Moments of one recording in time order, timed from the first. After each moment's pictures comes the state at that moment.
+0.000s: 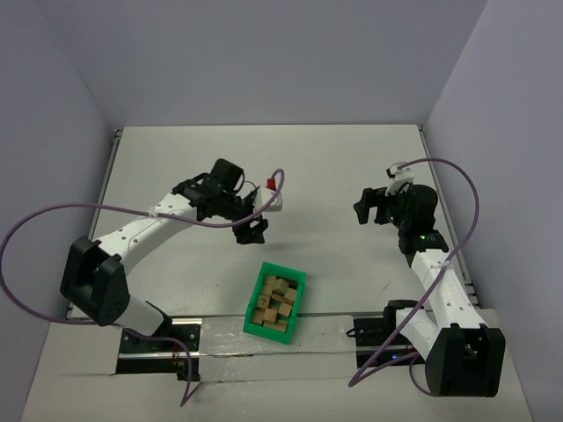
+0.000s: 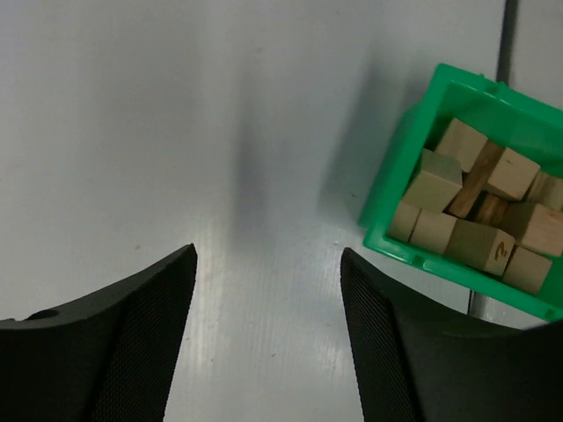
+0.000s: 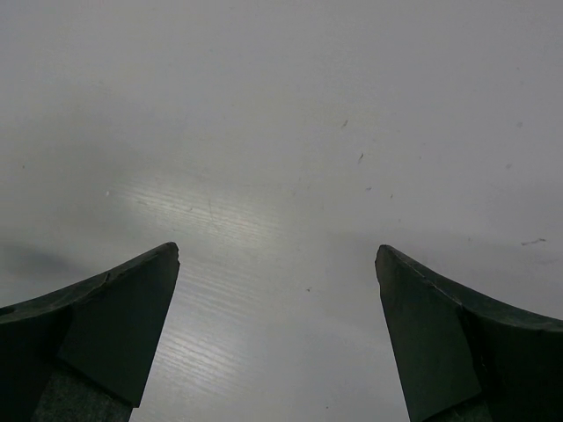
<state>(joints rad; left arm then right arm) -0.62 1.47 1.17 -0.64 0.60 0.64 -0.05 0.93 0.57 -0.07 -0.35 -0.01</state>
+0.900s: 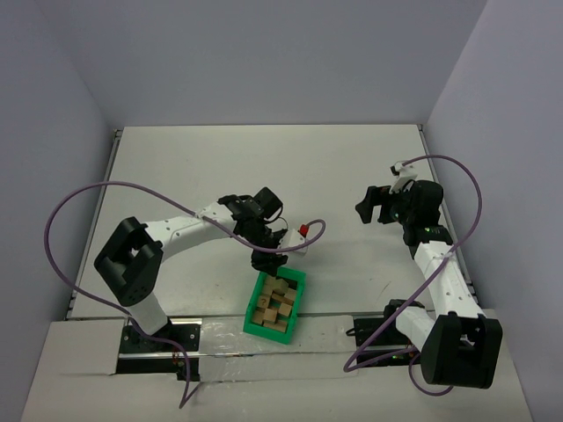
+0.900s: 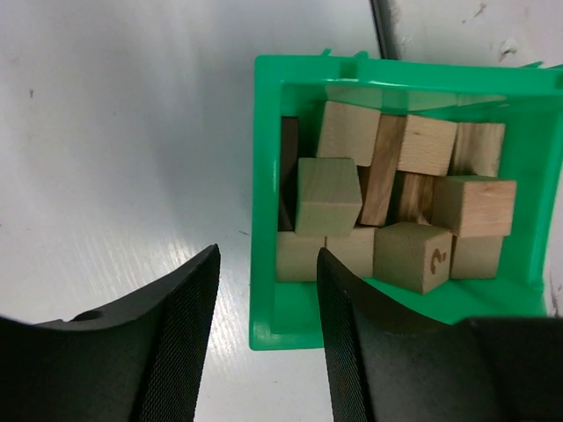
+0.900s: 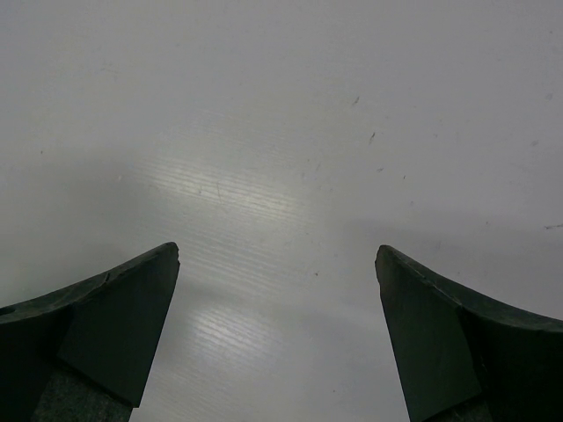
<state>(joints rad) -0.88 1.69 1.18 -0.75 0.63 0.84 -0.13 1.00 0.62 -0.16 -0.46 -0.01</state>
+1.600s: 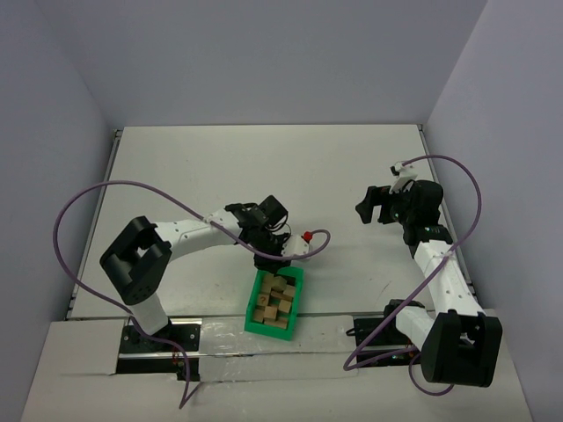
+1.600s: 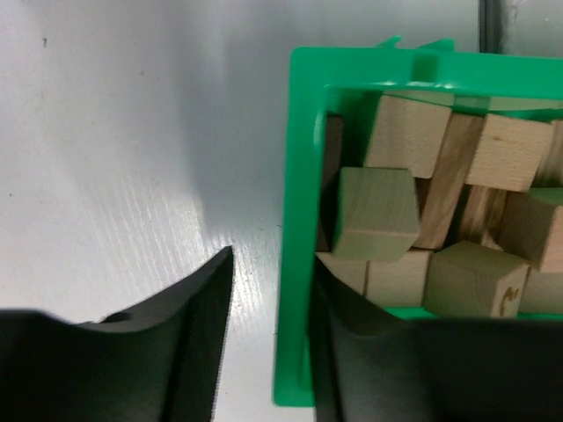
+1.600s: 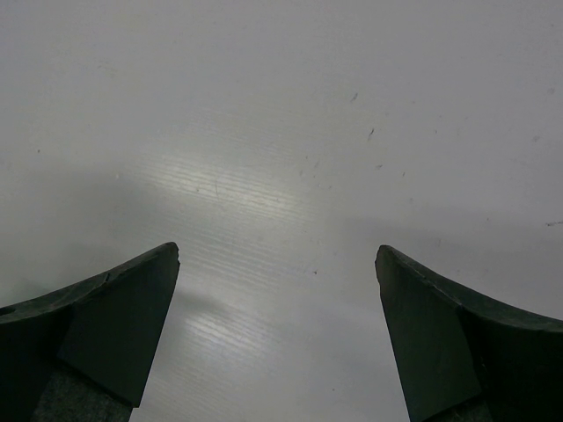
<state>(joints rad) -0.92 1.72 1.13 -0.63 0.45 0.79 -0.13 1.00 0.62 -0.16 -0.46 -0.01</state>
